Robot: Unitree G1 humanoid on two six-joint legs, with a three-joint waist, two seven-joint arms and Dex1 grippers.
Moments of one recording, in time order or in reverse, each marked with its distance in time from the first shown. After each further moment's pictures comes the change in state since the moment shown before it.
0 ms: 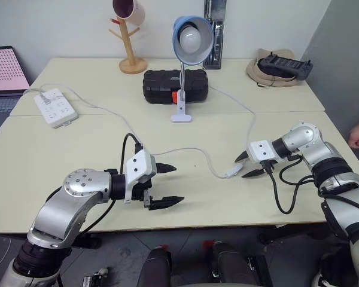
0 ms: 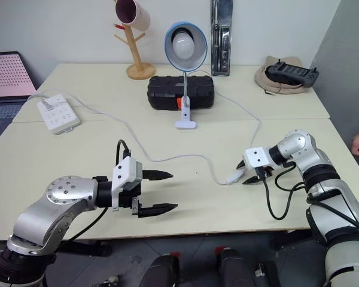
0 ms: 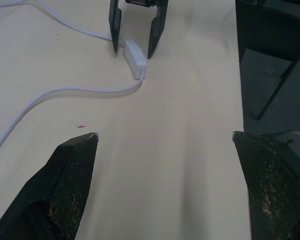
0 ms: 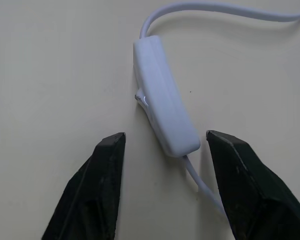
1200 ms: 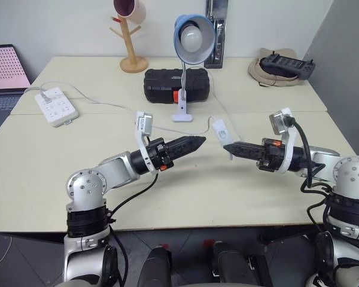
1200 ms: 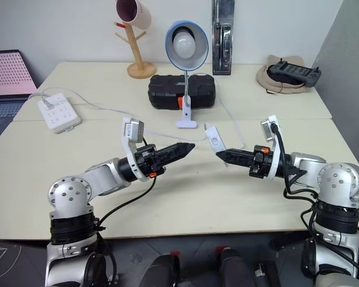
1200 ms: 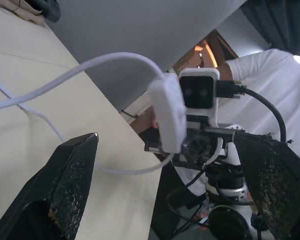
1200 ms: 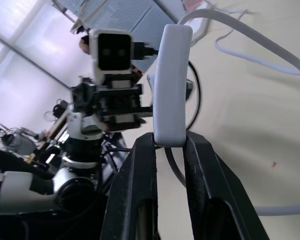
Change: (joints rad) left arm -0.288 -0.489 0.304 0.314 -0.791 0.612 0.562; right arm 0.386 0.163 -0.763 -1.162 1.193 2.038 -0.788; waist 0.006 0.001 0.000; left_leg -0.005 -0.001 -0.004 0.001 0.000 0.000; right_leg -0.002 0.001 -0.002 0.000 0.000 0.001
